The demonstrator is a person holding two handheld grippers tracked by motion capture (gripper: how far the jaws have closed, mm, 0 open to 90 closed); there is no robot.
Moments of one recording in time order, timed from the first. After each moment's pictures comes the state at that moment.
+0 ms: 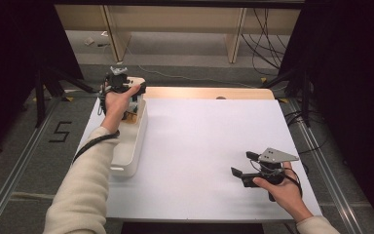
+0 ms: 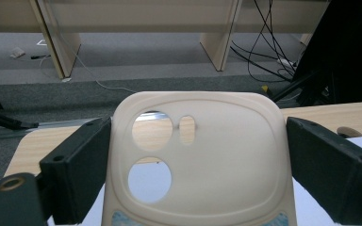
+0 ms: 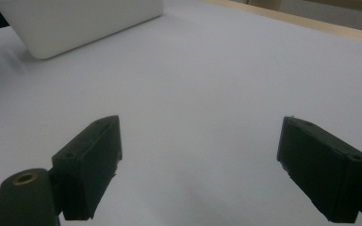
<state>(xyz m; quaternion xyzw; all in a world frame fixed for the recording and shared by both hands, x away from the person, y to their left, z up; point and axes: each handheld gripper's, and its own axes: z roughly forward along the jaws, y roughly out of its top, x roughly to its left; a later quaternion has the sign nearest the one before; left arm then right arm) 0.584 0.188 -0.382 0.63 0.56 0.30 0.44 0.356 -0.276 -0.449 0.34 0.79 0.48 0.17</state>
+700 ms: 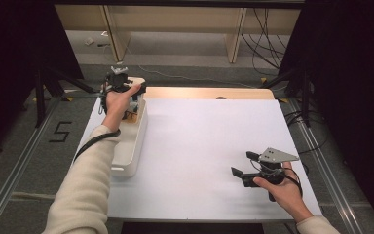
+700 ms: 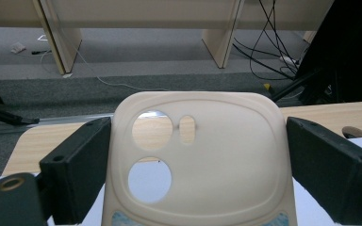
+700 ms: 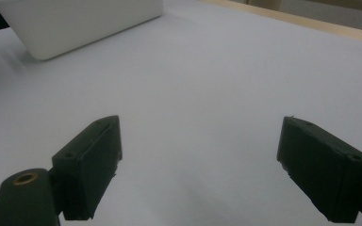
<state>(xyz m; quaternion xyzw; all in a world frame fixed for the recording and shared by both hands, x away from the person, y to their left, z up) 0.590 0.187 -0.386 0.63 0.57 0.30 0.44 0.356 -0.276 -0.449 0.34 0.79 0.48 0.17</state>
